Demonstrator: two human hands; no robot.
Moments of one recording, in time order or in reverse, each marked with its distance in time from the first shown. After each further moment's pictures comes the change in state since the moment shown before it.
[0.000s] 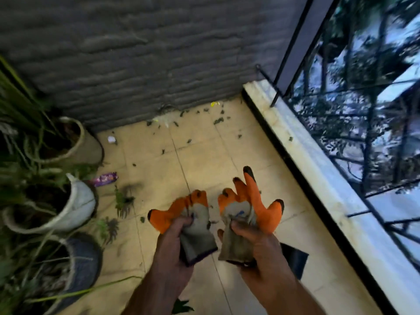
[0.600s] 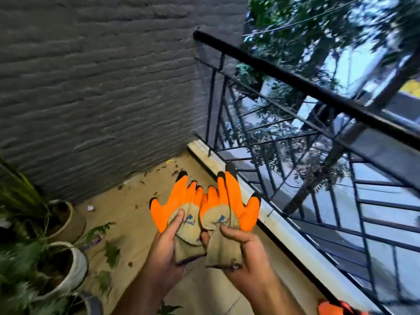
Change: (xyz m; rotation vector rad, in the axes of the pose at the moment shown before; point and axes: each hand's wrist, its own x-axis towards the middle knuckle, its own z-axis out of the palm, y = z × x) left_hand -0.384 0.104 0.080 0.194 -0.580 -0.136; right_hand -0.389 -0.099 0.084 0.361 -0.203 -0.178
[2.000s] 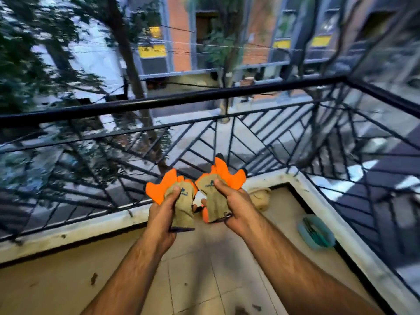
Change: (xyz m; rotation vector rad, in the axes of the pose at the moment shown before) left_hand -0.101 -0.298 0.206 0.813 -0.631 -0.326; right_hand -0.327 -0.057 -0.216 0.355 0.727 -0.924
